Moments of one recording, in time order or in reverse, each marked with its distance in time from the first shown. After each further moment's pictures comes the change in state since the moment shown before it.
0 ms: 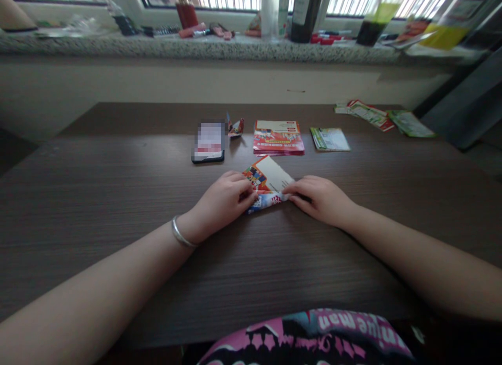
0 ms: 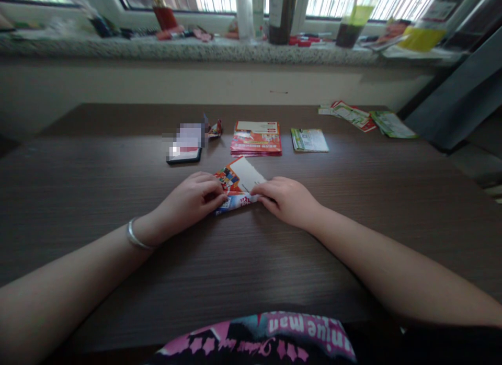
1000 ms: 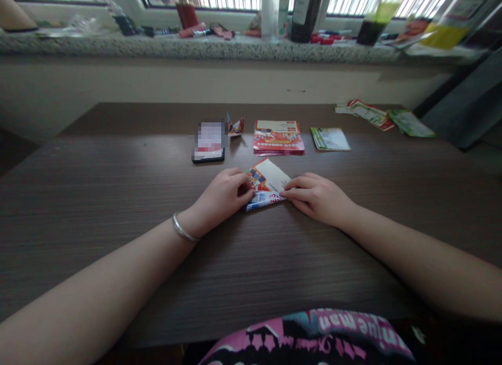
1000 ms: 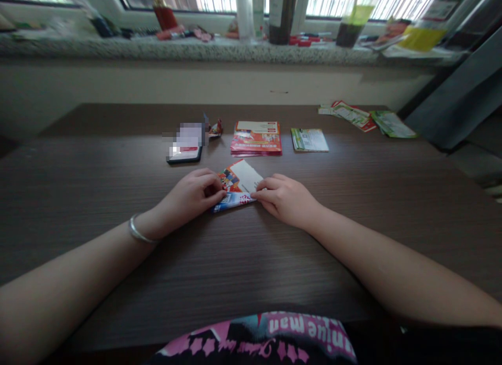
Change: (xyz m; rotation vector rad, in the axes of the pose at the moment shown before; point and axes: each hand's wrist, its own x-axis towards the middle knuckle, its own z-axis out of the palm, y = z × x) left_hand 0.003 -0.006 0.003 -0.085 0.012 -0.119; right_hand 0.000 0.001 0.002 -0.189 0.008 -0.159
